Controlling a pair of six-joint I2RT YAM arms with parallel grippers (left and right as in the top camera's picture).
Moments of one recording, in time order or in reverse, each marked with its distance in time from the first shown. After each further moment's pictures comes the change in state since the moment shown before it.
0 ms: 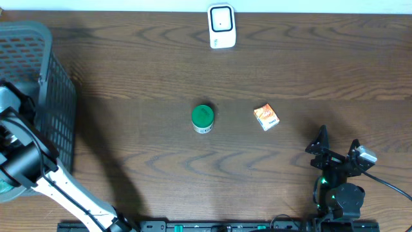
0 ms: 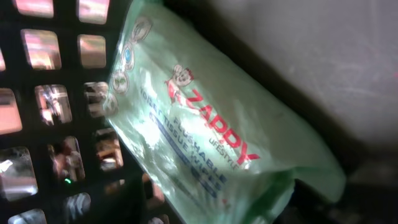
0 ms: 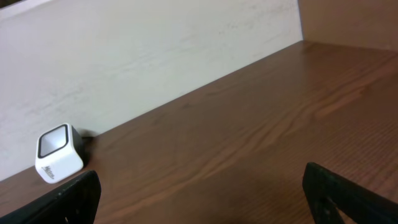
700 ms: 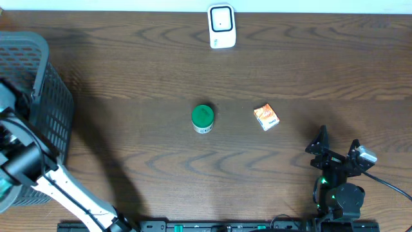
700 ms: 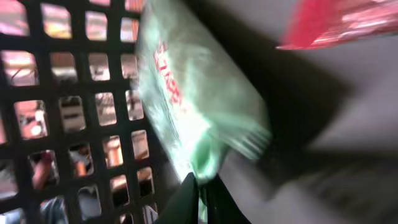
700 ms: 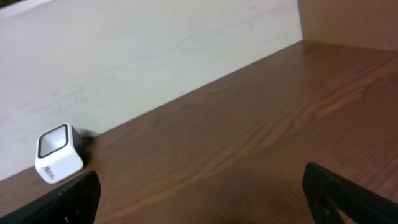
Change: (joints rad) left arm -0.044 -0.005 0.111 -0.072 0.010 -0.005; right arm 0.000 0.000 0.000 0.000 0.000 0.000
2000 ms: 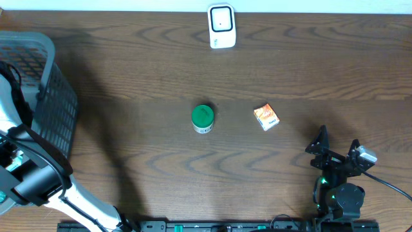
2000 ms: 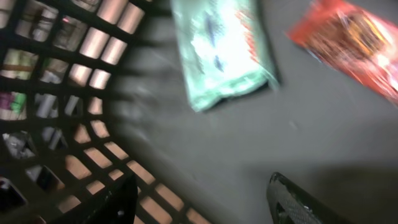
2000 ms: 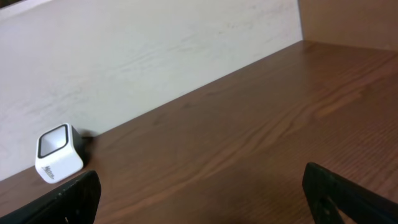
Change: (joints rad) left arm -0.052 -0.267 -0.012 -0.048 0.302 -0.672; right arm 0.000 0.000 0.000 0.000 0.000 0.000
